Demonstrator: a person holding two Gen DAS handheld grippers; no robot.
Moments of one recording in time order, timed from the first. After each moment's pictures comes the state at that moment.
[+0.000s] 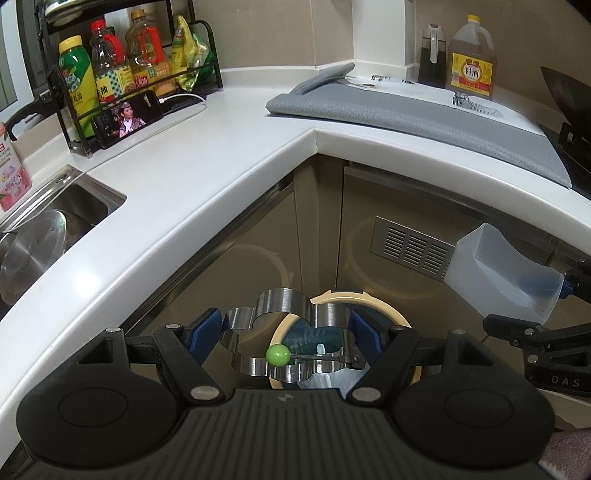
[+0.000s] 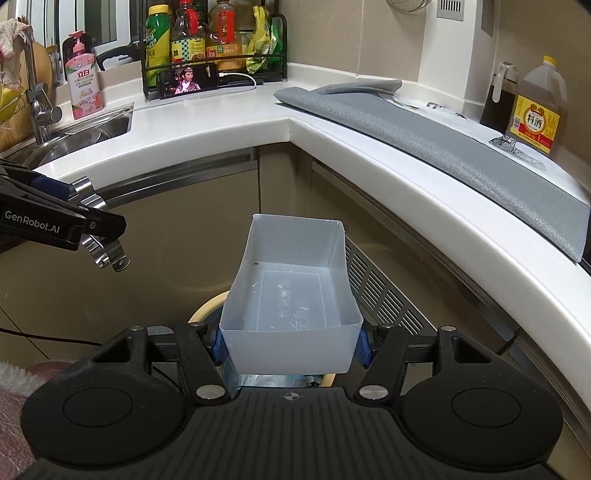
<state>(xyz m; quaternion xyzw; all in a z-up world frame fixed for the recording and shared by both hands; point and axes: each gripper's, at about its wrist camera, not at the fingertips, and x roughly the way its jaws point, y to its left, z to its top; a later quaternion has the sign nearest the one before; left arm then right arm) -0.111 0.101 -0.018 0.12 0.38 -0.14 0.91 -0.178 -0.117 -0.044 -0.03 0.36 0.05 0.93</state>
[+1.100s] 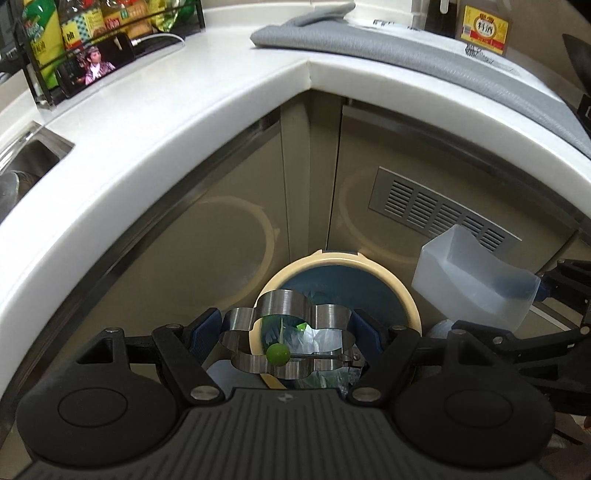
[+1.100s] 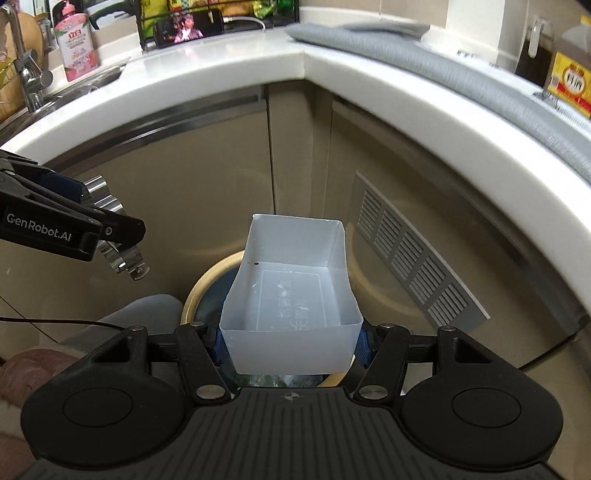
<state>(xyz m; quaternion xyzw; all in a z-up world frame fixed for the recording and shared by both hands) -0.066 0.083 -0.074 0.12 0.46 -0.15 0.87 -0.128 -0.109 -0.094 -0.02 0.44 0.08 0.90</state>
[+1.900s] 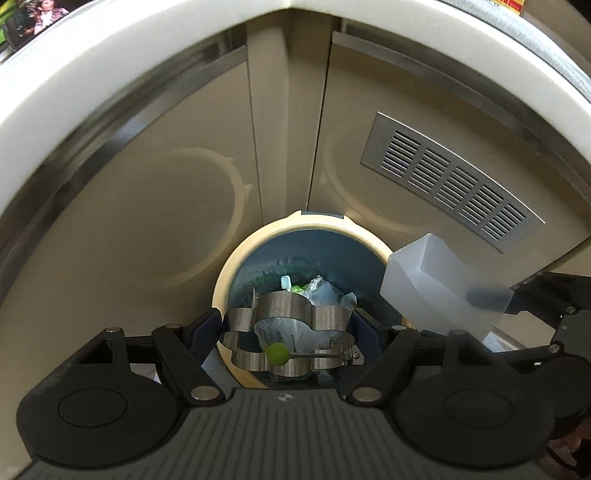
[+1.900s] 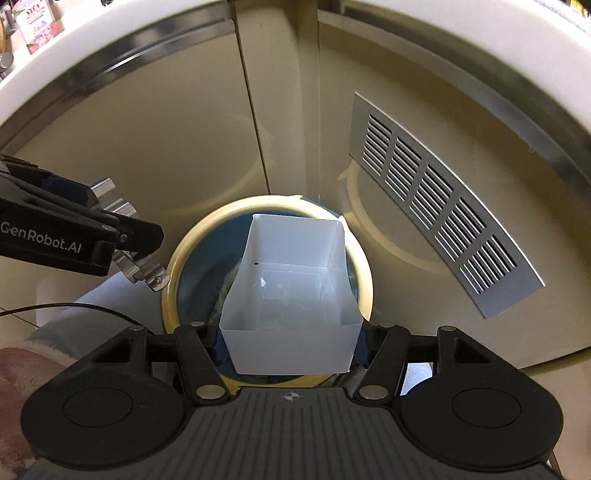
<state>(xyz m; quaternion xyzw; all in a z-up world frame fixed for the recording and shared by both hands) -0.024 0.053 -0.136 0.11 0.53 -0.16 0.83 -0.079 -0.111 -0.158 0.00 0.52 0.07 0.85</state>
